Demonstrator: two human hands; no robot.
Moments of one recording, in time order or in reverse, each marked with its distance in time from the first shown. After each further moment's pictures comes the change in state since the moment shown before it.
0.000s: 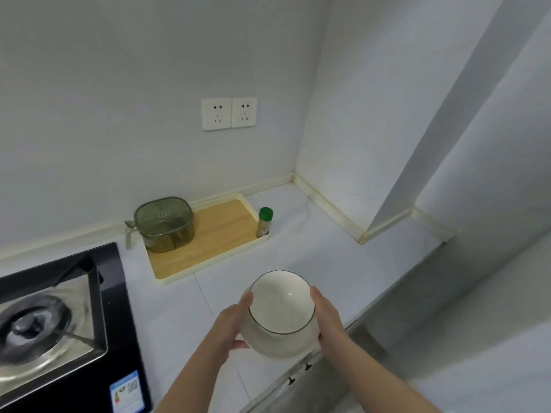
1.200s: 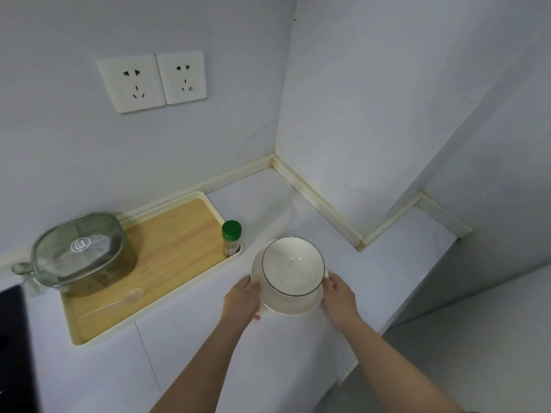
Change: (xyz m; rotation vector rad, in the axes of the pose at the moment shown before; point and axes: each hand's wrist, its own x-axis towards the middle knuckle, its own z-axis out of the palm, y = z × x) left_hand 0.186 0.087 0.098 0.282 0.074 0.080; right_hand 0.194 -0.062 -0.056 -0.349 0.225 -0.153
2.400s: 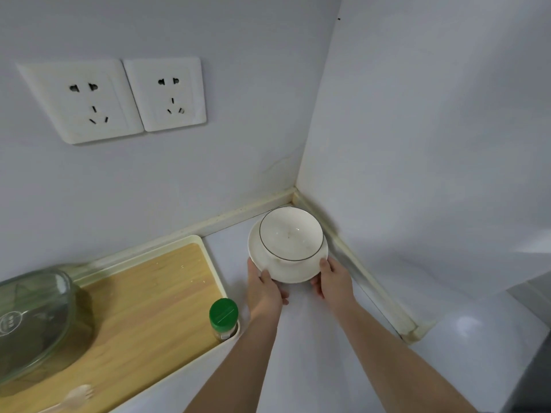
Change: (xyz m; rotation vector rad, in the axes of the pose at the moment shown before) left_hand 0.168 0.096 0.043 -0.361 0.333 0.105; right_hand 0.193 -0.100 0.064 0.175 -0.079 -0.096
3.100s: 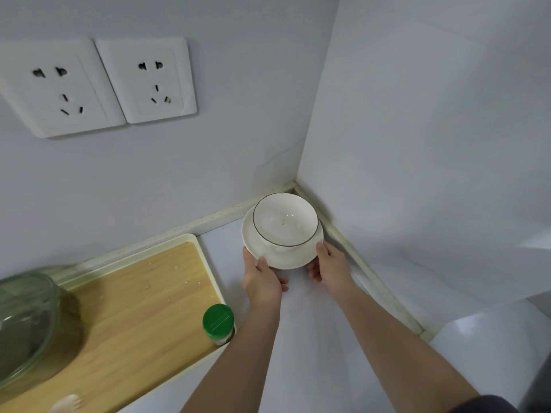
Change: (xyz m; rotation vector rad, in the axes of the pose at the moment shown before) left_hand 0.023 0.009 0.016 -0.120 0.101 -0.047; right_hand 0.034 -0.011 0.010 -0.002 -0.087 -0.024
